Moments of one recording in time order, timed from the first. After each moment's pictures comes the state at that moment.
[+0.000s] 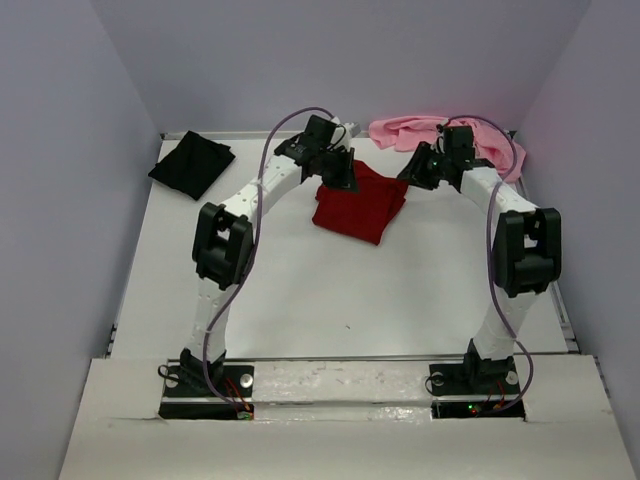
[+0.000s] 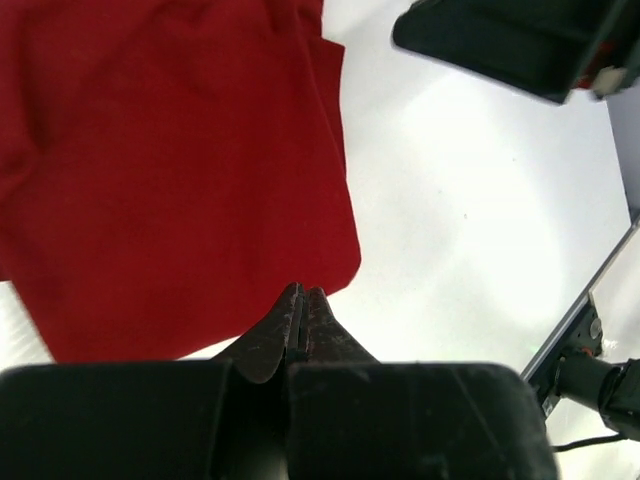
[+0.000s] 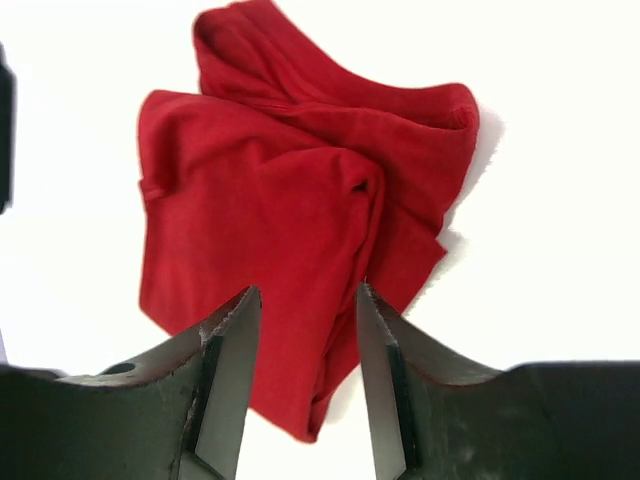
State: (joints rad) left arm -0.52 2.16 2.00 -0.62 0.46 -0.32; right arm 0.09 1.94 1.49 -0.29 -0.35 0.50
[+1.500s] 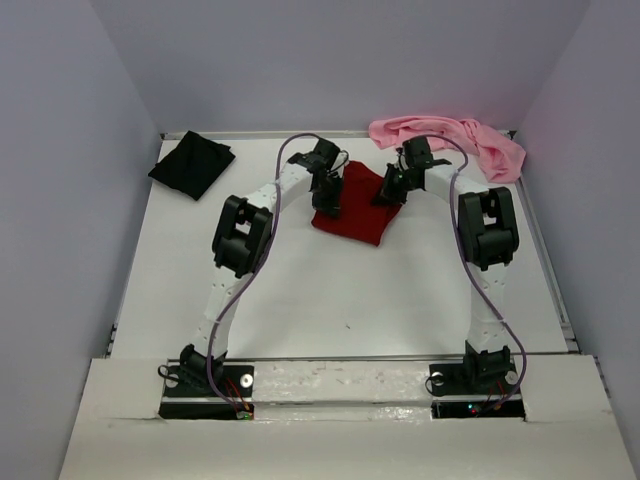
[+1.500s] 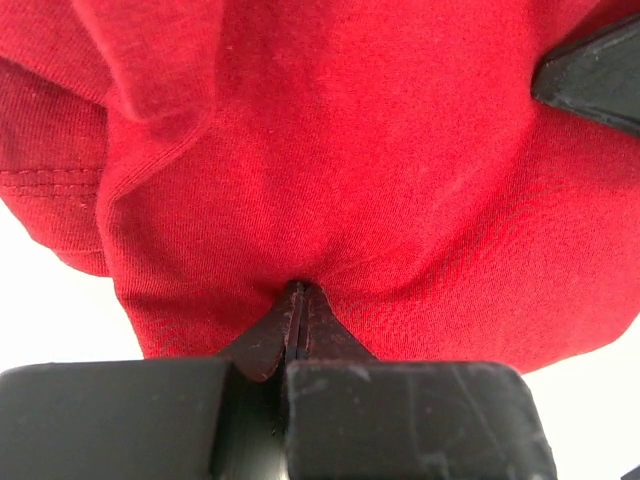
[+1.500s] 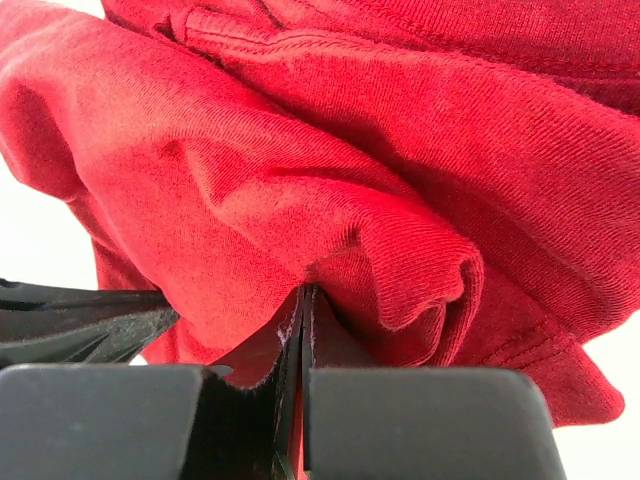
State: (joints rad) left arm -0.52 2.42 2.09 -0.79 0.23 -0.29; right arm 0.21 2.26 1.73 -0.44 -0.43 0.54
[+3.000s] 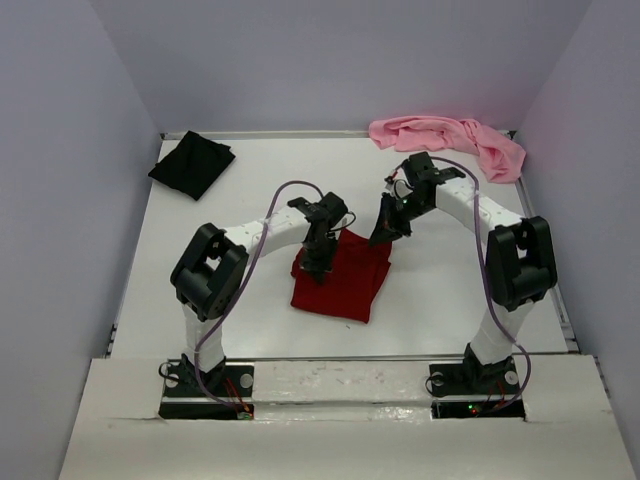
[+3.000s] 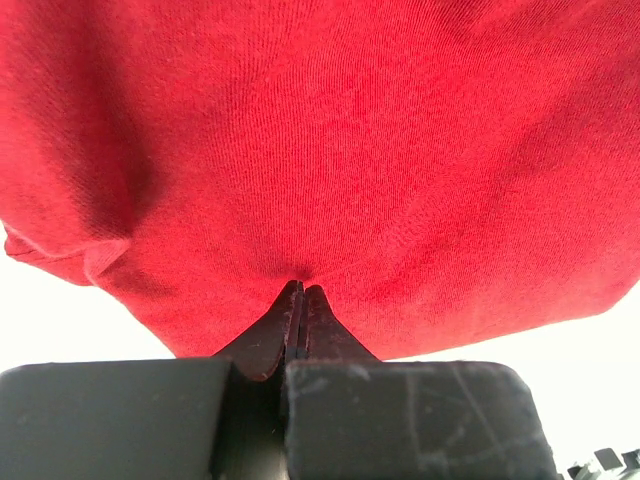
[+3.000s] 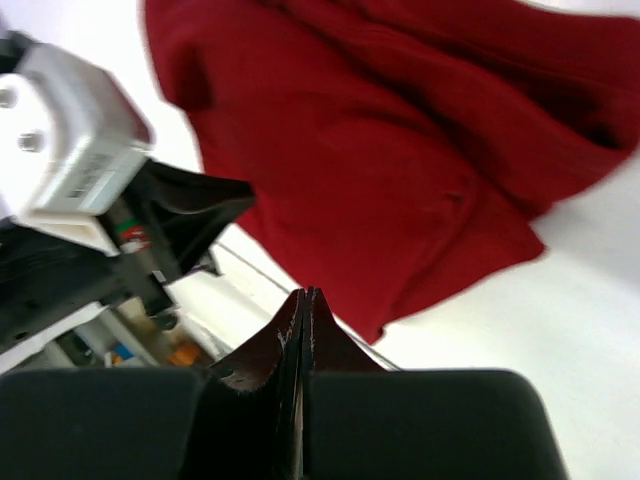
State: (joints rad) left arm -0.75 1.88 1.36 -0.87 0.13 -0.42; right arm 0.31 1.82 1.41 -0.87 -0.64 0.44
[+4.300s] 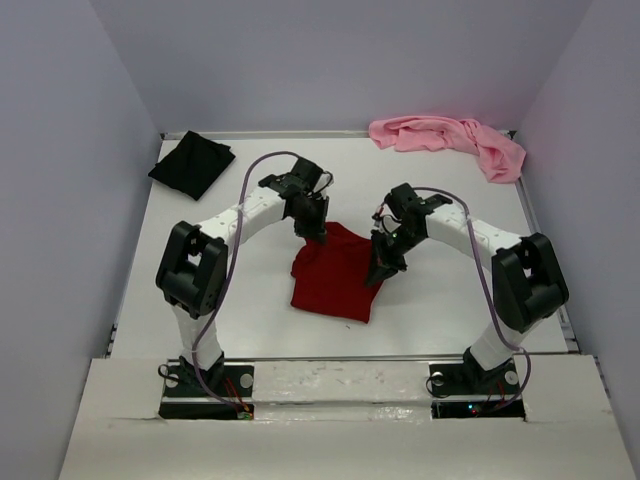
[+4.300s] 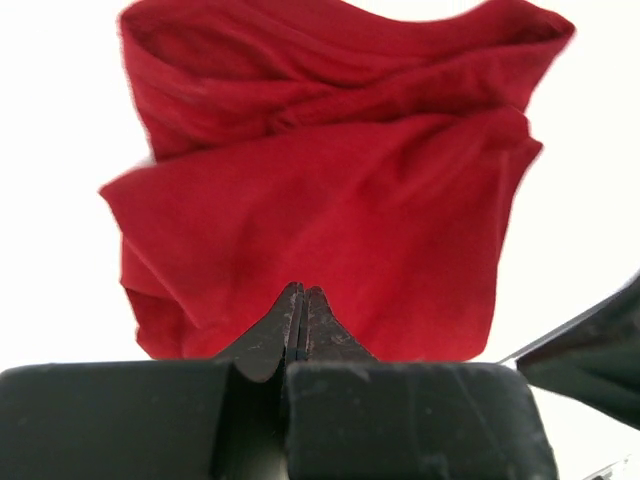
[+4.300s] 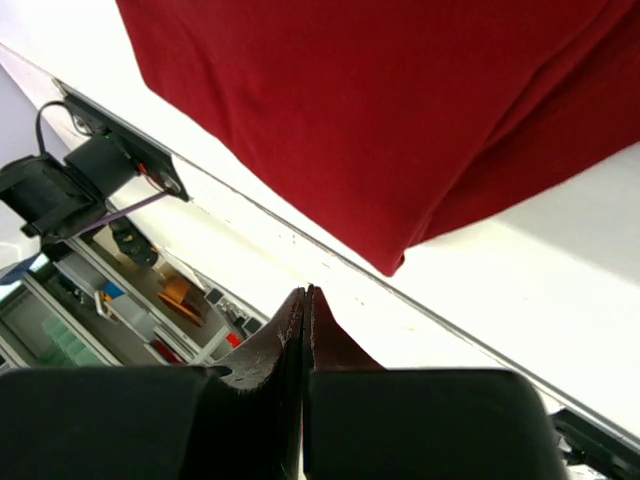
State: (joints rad) left arm -0.59 1.84 1.46 -0.72 0.23 -0.40; right arm 0.46 1.69 1.18 -0.87 -0.67 0.51
